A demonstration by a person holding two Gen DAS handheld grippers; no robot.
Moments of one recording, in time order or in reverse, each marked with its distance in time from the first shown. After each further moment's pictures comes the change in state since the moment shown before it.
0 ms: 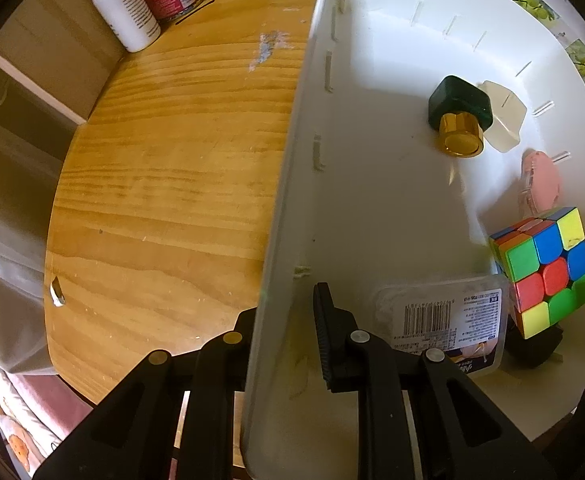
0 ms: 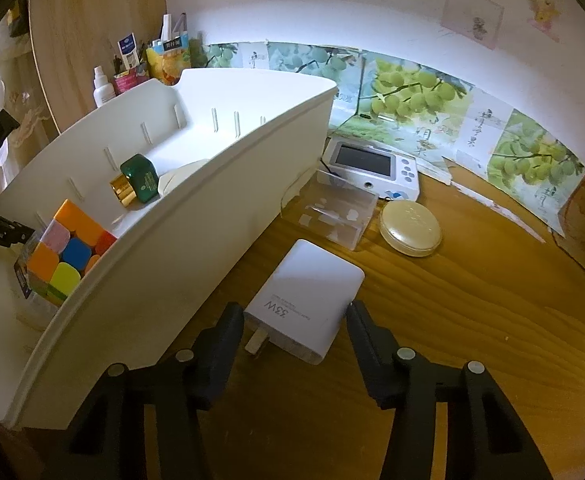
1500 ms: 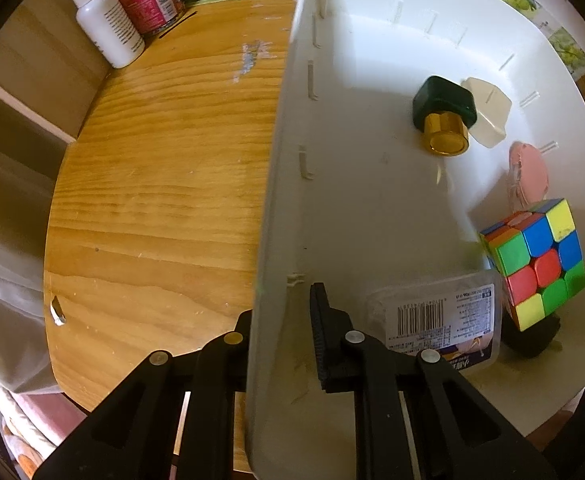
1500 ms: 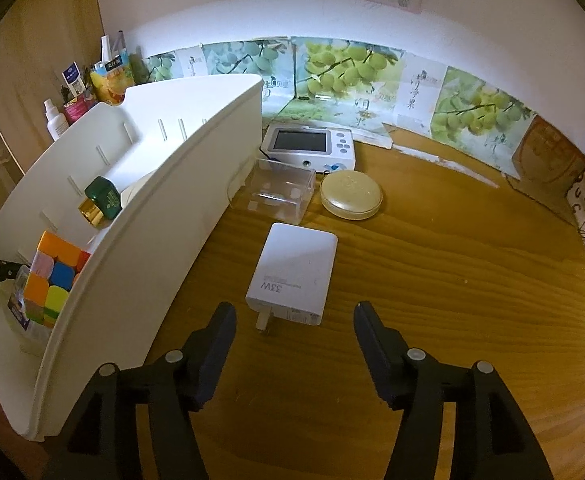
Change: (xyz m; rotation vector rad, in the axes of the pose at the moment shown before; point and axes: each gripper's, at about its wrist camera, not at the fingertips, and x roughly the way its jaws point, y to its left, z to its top) left arm 0.002 0.002 0.002 0.048 -0.018 -0.017; right arm -0.015 -0.018 -0.002 0.180 0.066 -0.083
